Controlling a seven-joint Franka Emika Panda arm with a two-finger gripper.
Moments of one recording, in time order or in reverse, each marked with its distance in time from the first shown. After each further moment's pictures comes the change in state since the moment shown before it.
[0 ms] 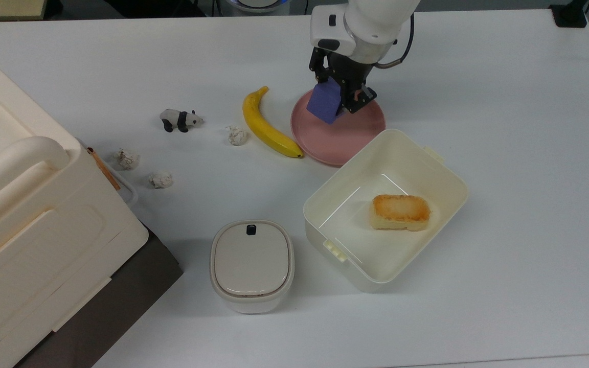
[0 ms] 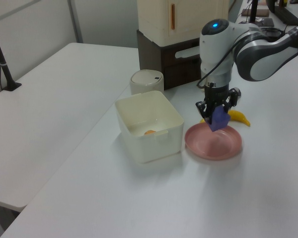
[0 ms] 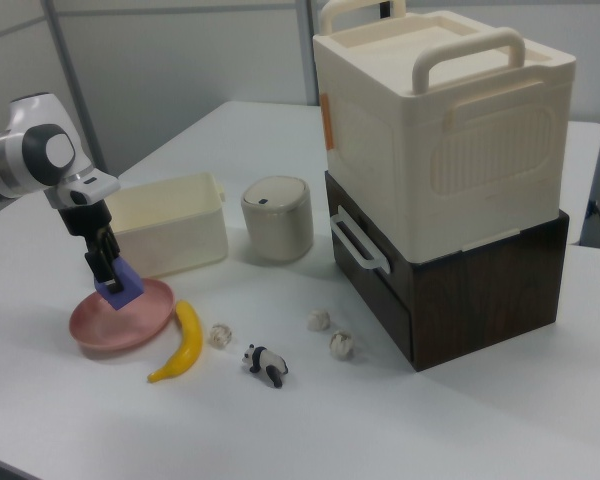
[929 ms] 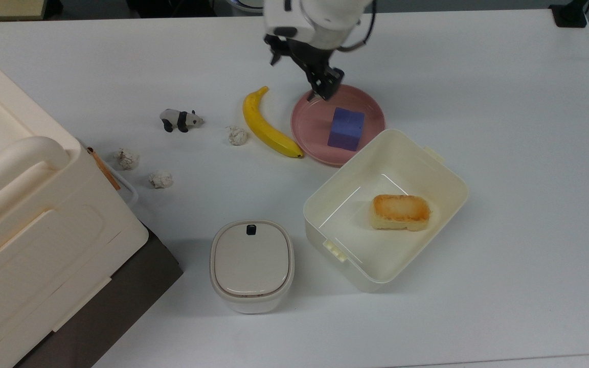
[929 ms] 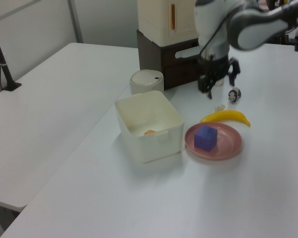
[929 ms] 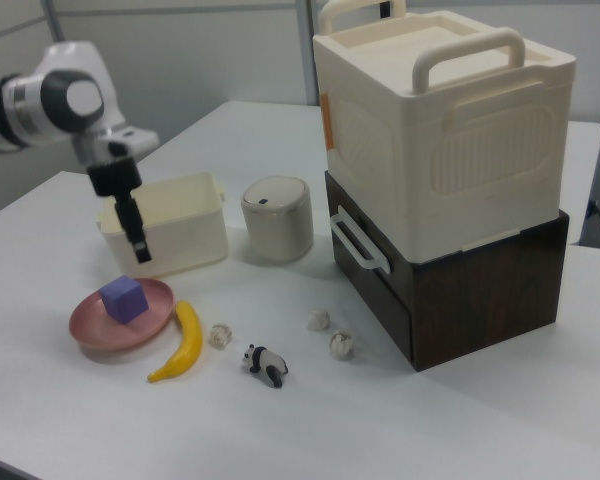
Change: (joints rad) arm -0.122 -0.035 -0.012 0.162 0.010 -0.280 -0.327
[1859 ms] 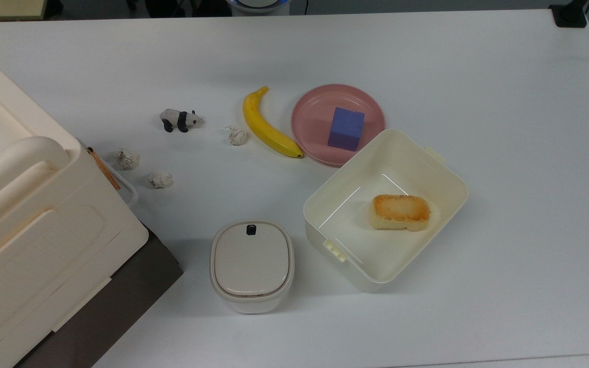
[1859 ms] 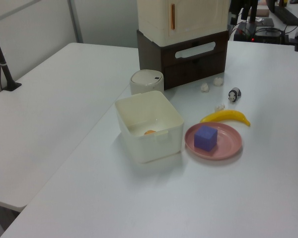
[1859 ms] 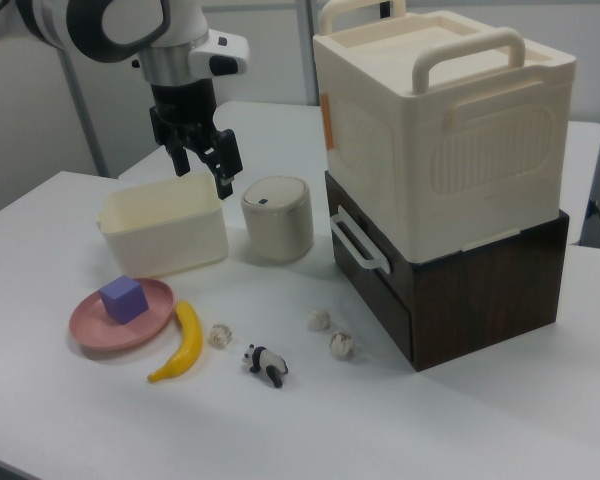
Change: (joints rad) arm -0.286 -0.191 -0.165 0.144 0.296 -0.075 -0.958
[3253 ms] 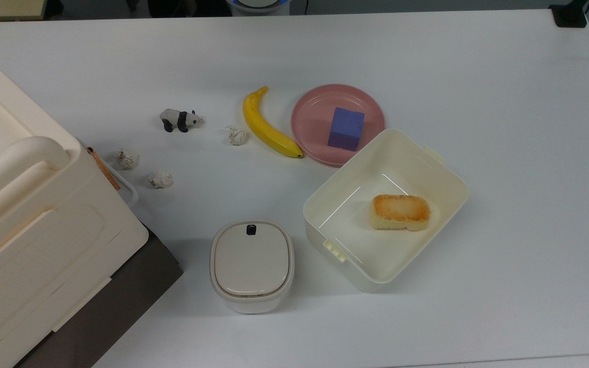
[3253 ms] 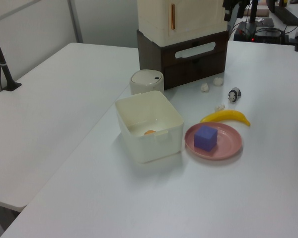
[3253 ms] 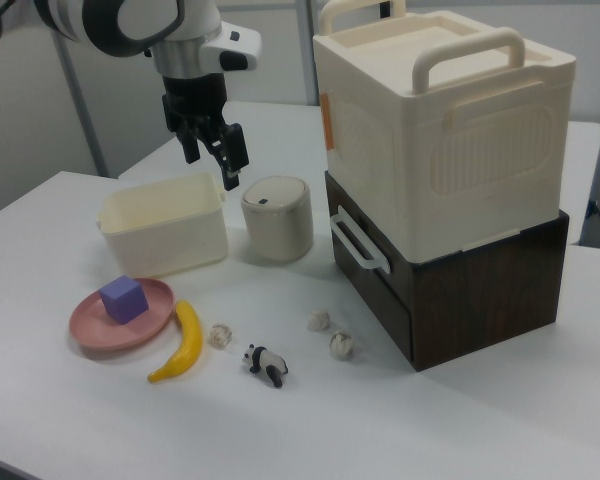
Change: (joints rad) arm 0.132 0.050 -0.149 0.068 0.052 0.000 0.064
